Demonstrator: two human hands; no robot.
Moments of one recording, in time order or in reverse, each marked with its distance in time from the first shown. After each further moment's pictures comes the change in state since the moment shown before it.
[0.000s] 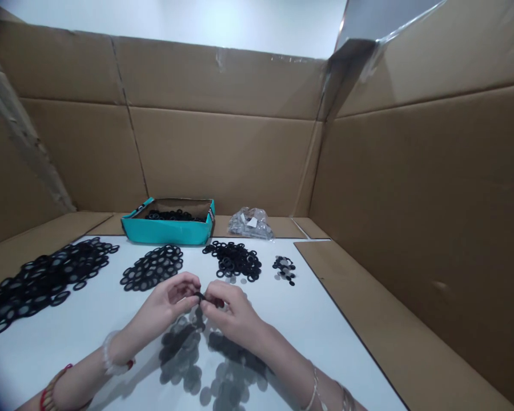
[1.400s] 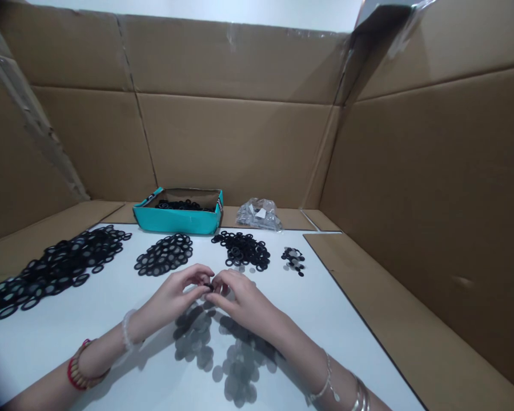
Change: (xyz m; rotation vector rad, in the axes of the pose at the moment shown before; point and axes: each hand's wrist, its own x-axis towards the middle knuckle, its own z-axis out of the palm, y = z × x) left_hand -0.008 -0.002 -0.010 0.300 -0.106 0.132; right_hand -0.001 -0.003 -0.001 -0.177 -0.086 0.080
